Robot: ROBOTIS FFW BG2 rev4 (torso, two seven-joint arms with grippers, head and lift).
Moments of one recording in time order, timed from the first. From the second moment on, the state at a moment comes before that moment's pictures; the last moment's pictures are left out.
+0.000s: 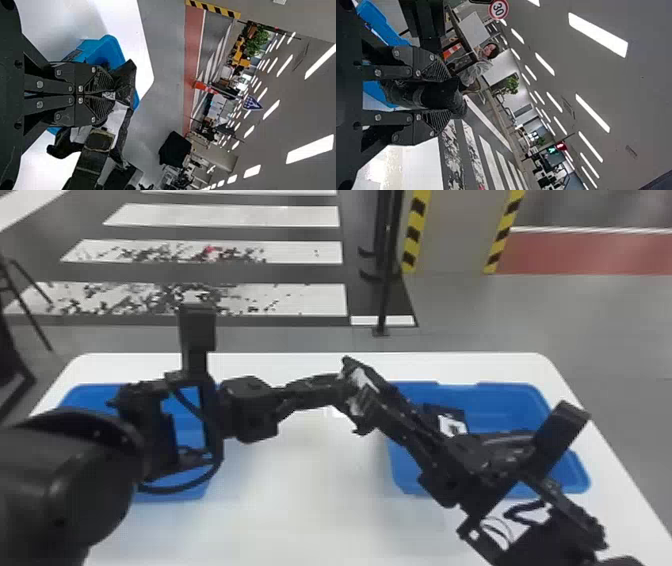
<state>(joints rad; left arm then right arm) -0.04 0.22 -0.08 -2.12 0.47 0.98 -0.64 0.36 -0.12 0.10 -2.14 -0.60 0.37 0.46</state>
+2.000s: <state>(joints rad) 0.27 0.17 0.29 -2.29 0.52 0.81 -0.64 0.21 -0.14 -0.27 -1.92 -0.15 0.46 0.45</state>
